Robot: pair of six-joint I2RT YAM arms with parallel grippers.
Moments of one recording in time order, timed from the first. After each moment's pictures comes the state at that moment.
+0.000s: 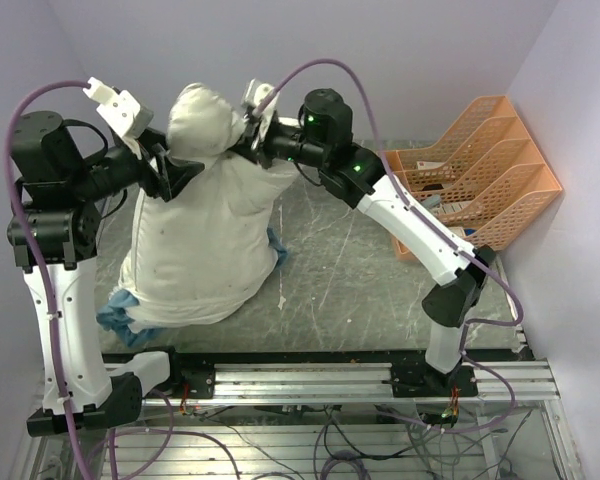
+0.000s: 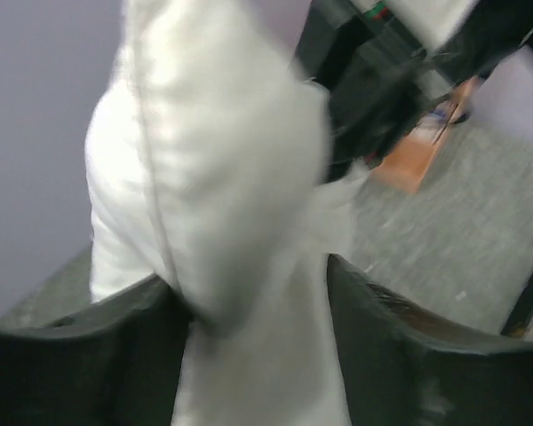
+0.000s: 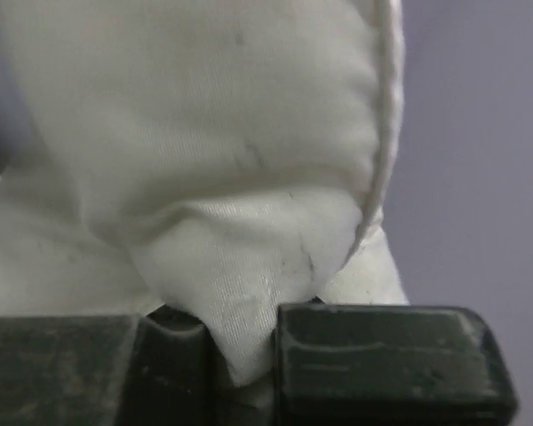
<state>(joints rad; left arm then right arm) 0.08 1.11 1.74 -0.79 0.92 0.25 0.85 1.88 2.15 -0.29 -0.52 -0.36</state>
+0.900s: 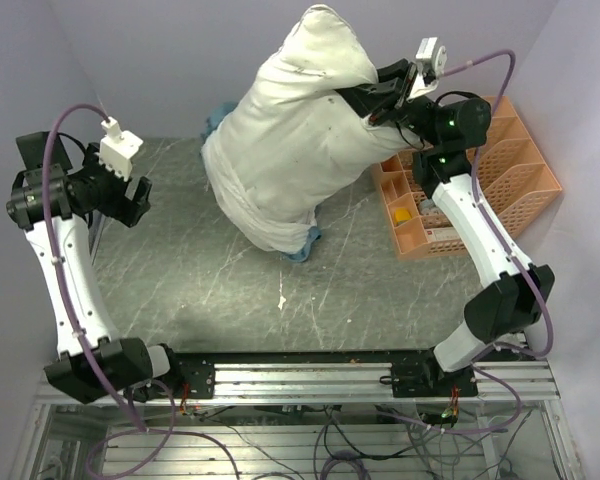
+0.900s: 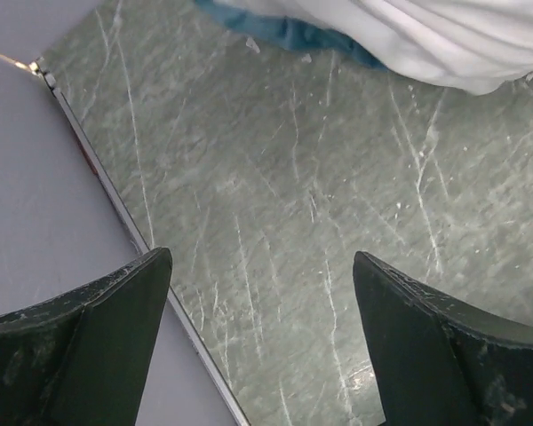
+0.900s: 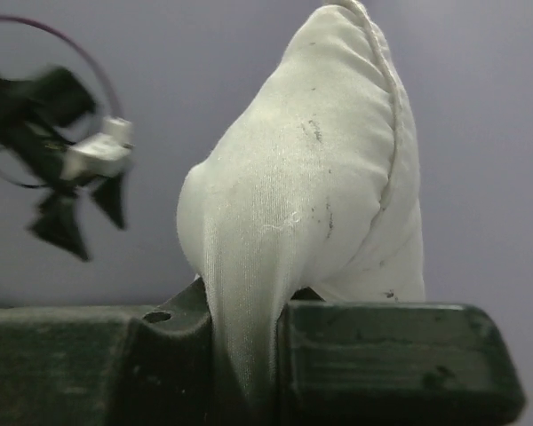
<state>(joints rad) 0.35 1.25 1.61 -1.12 0.59 0.80 0.32 1.59 1.64 0.67 -0.81 0.27</state>
